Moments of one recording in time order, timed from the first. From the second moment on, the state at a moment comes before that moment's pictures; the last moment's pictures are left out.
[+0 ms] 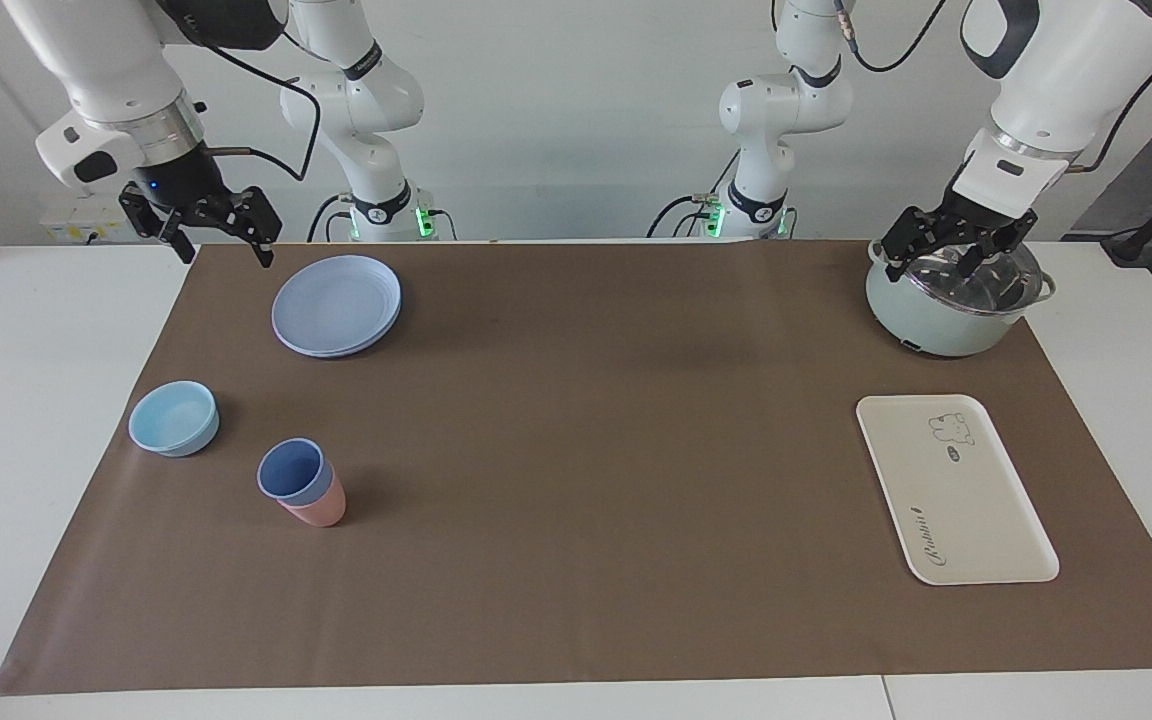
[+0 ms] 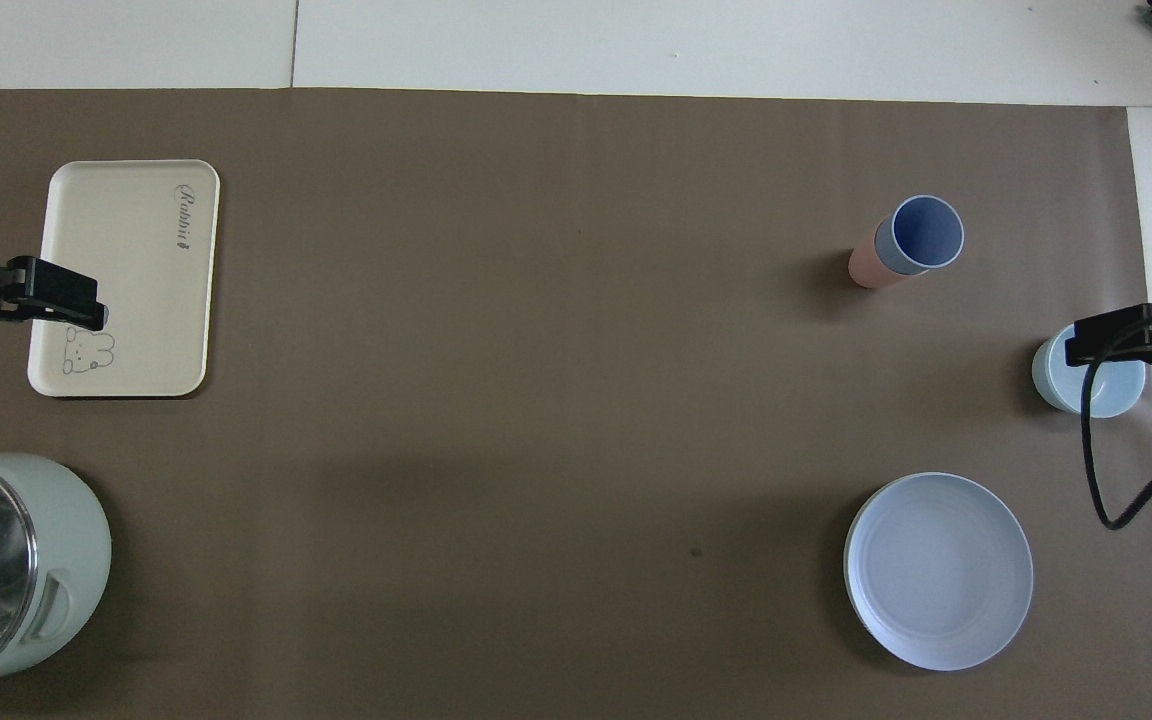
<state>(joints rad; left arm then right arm) 0.04 0.01 -0.11 -1.55 0.00 1.54 -0.06 0.09 -0.08 -0.12 -1.66 -0.03 1.57 0.04</state>
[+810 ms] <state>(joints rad) 0.04 0.01 -0.11 -1.55 0.00 1.54 -0.06 0.09 -0.08 -0.12 -1.67 -0.03 1.57 0.04</state>
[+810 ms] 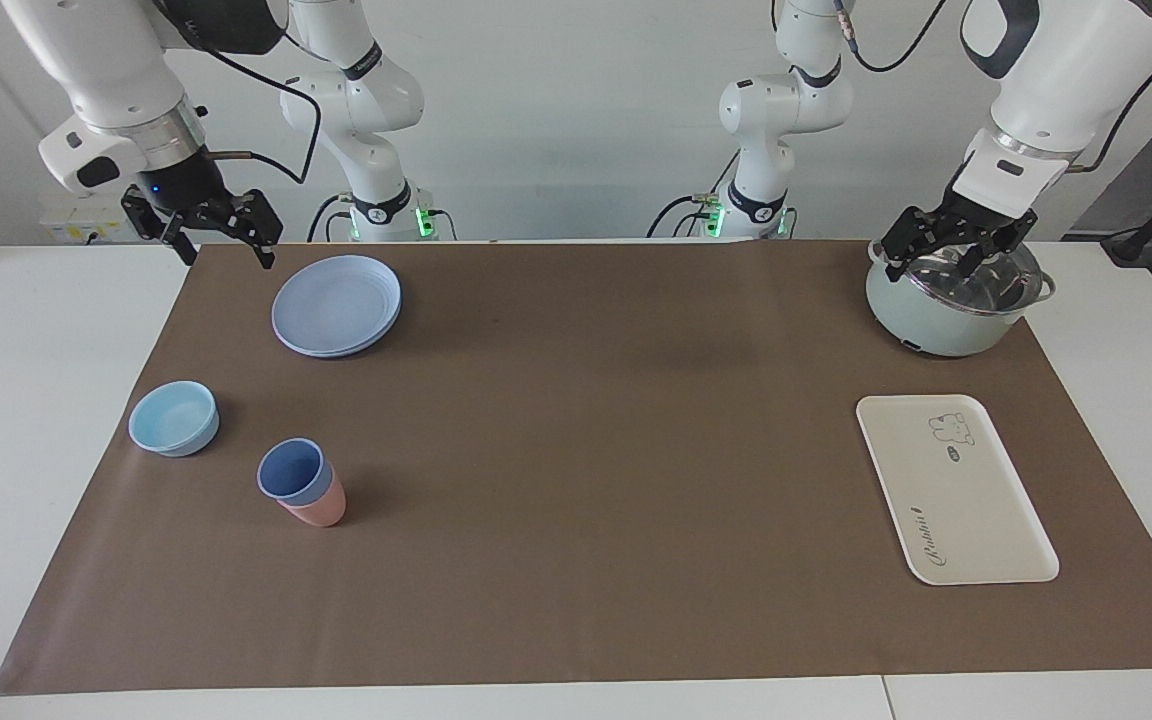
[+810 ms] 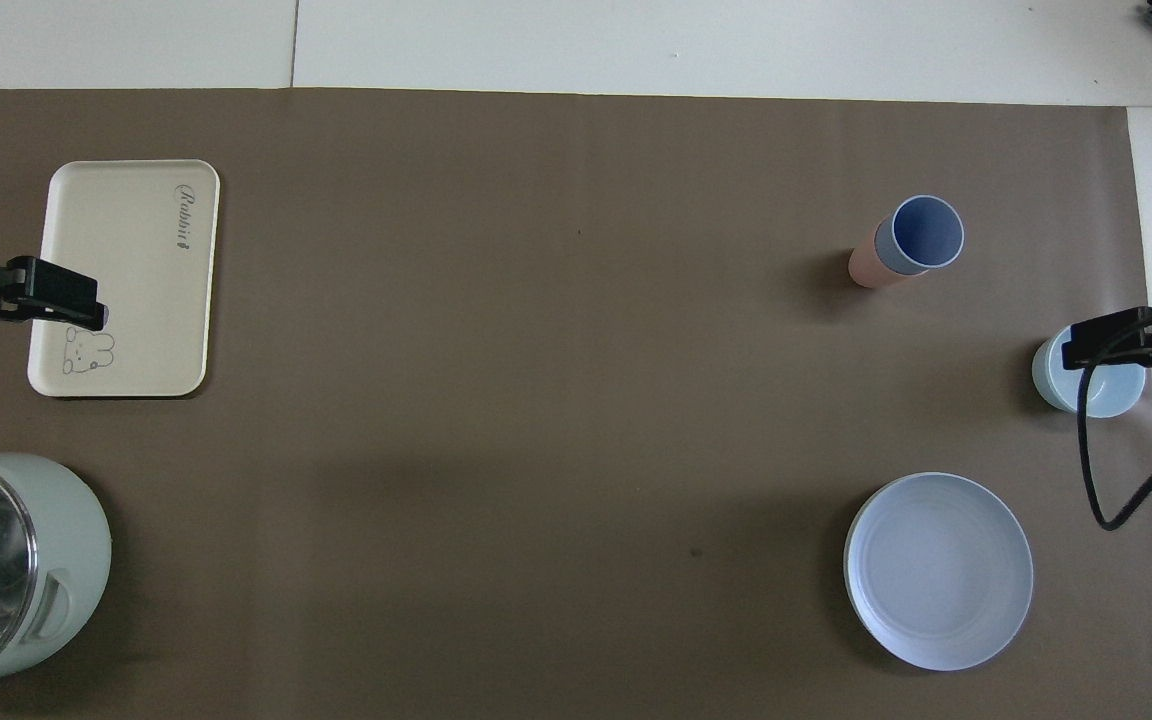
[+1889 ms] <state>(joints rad) 0.04 0.01 -0.11 -1.55 0.00 1.54 -0.06 -0.19 0.17 -0.14 -1.80 0.52 2.03 -1.23</state>
